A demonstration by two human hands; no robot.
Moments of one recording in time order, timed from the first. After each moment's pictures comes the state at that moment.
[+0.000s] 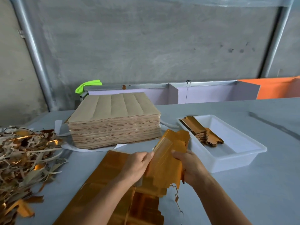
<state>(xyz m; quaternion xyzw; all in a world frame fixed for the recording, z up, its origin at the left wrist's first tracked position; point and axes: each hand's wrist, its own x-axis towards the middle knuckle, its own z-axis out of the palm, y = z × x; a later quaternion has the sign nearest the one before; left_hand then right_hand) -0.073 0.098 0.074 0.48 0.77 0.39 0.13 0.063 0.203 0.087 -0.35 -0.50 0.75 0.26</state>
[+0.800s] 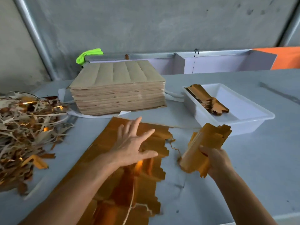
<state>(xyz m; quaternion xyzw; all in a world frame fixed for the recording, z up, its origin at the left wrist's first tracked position) -0.081 0.051 0.040 0.58 0.81 0.05 0.04 0.131 0.206 0.003 -0.47 -0.43 0.69 0.35</state>
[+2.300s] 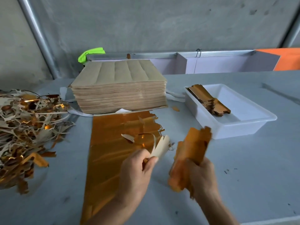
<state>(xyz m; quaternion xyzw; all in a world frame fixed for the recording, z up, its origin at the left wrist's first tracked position) 0.004 0.018 0.026 0.44 0.77 0.45 -0.07 0.122 0.125 0.025 -0.46 -0.55 0.62 0.32</state>
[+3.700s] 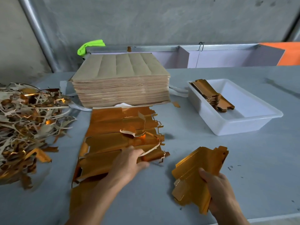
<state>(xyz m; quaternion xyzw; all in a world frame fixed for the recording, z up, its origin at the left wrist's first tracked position) -0.055 0.020 0.008 0.47 0.86 0.17 0.11 0.151 0.122 0.009 -0.55 -0.42 0.69 0.23</state>
